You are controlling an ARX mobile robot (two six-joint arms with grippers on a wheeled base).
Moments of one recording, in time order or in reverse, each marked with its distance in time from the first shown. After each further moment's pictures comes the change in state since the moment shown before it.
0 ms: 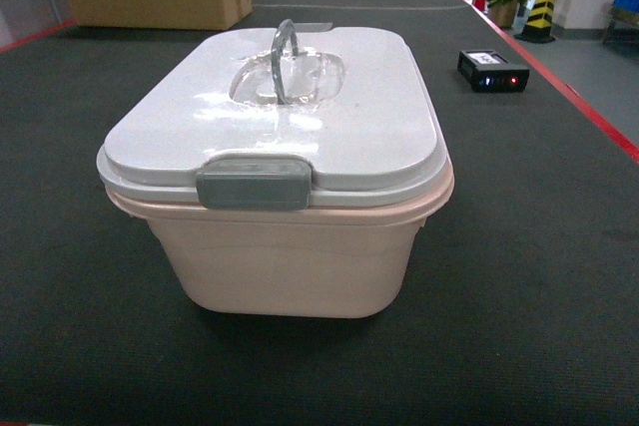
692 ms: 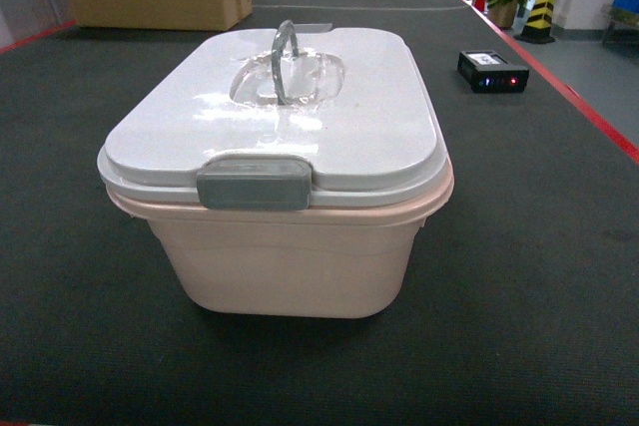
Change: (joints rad) left arm 0.000 -0.204 -0.040 -0.166 0.000 -0.001; right arm 0.000 0.000 0.000 0.000 0.000 0.000
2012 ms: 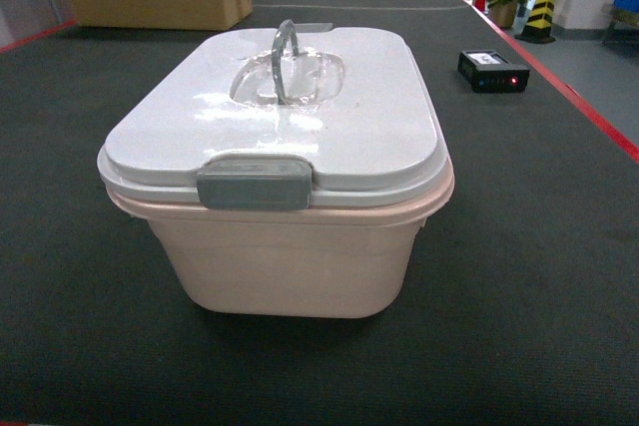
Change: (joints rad) left arm 0.000 0.000 0.000 0.001 0.000 0.001; right arm 0.000 0.000 0.000 0.000 0.000 0.000
